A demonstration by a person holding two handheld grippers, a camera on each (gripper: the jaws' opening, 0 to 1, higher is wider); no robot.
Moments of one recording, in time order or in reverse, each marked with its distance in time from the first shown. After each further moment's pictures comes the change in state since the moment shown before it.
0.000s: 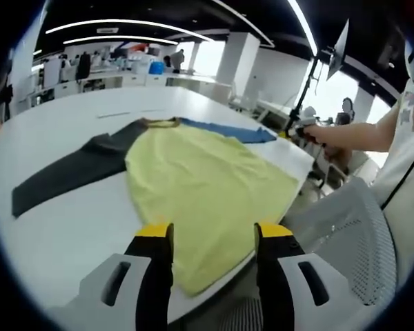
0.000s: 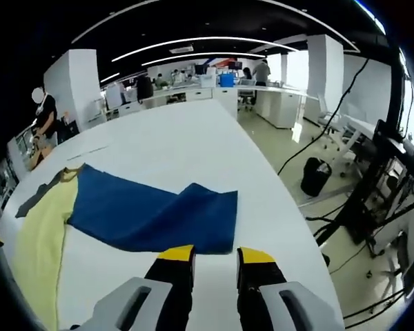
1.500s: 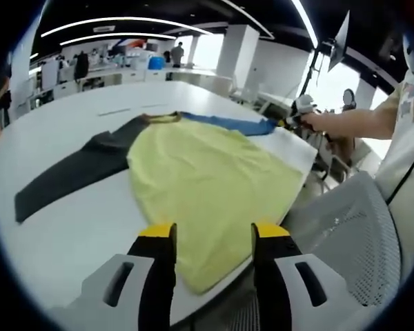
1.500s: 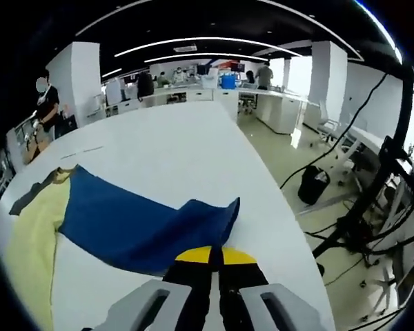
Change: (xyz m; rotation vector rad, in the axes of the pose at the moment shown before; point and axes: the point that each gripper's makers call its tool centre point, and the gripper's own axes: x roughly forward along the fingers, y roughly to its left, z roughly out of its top) left arm 0.004 0.018 -0.010 0.031 0.048 0.013; right arm 0.005 -0.006 0.030 -0.034 -0.046 -0.016
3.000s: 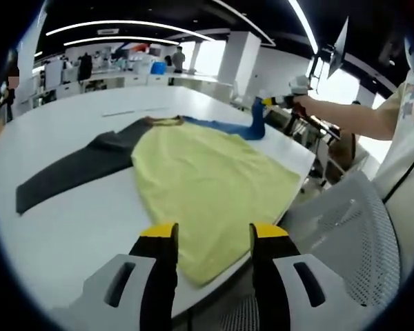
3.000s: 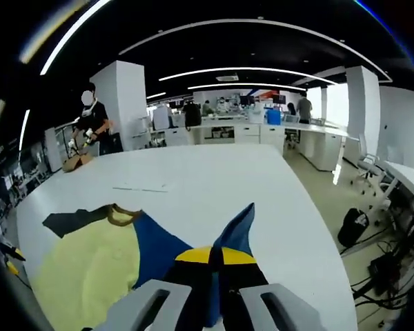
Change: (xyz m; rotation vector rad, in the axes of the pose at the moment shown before) left arm -0.013 -0.005 -0.004 -0.019 -0.045 -0.001; right arm -0.012 0.146 0.097 -0.111 -0.169 0.269
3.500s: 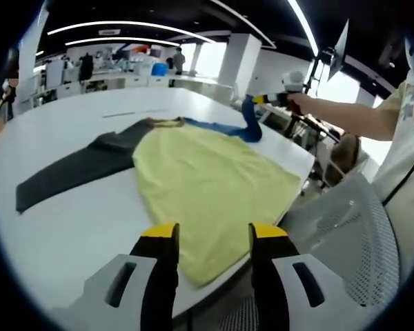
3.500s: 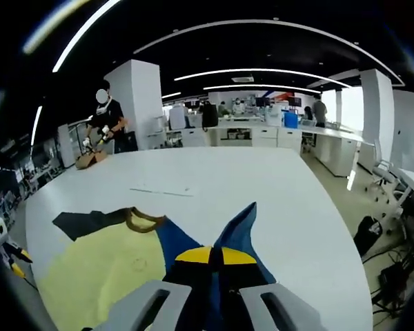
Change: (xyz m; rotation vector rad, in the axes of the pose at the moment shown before) left arm -0.002 0.002 0.002 -0.009 -0.013 0.000; right arm 0.020 0.053 0.014 -0.037 -0.005 0.092
